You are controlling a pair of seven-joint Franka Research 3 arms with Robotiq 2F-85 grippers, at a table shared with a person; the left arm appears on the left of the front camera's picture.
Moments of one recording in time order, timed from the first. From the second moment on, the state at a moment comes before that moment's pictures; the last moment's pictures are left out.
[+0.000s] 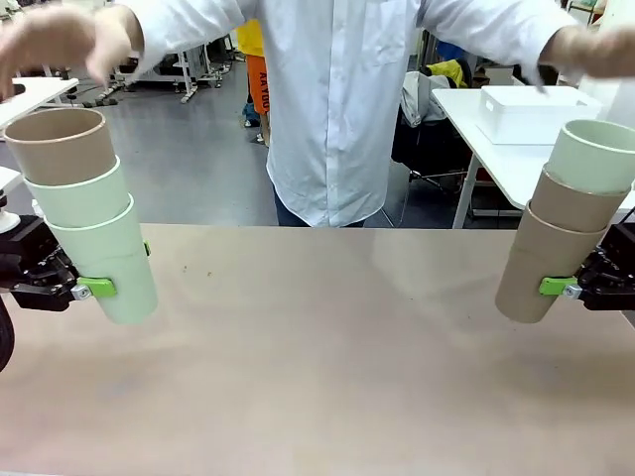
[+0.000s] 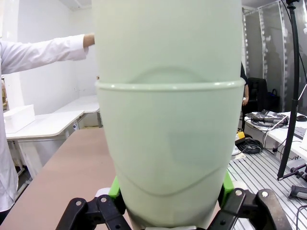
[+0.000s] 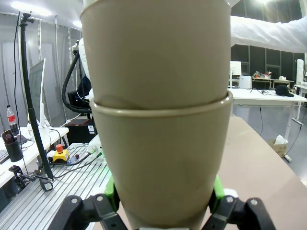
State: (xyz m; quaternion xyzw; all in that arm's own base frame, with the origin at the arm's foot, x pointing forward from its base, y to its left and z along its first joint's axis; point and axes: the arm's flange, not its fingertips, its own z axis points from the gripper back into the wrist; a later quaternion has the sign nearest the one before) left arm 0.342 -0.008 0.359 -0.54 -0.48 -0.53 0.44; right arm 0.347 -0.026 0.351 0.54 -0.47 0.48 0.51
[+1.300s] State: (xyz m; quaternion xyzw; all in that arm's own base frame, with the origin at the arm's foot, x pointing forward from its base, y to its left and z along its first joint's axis) left arm 0.342 -0.008 0.359 -0.54 -0.48 -0.53 0.44; right arm 0.347 -0.026 0.351 0.54 -0.47 0.48 0.51
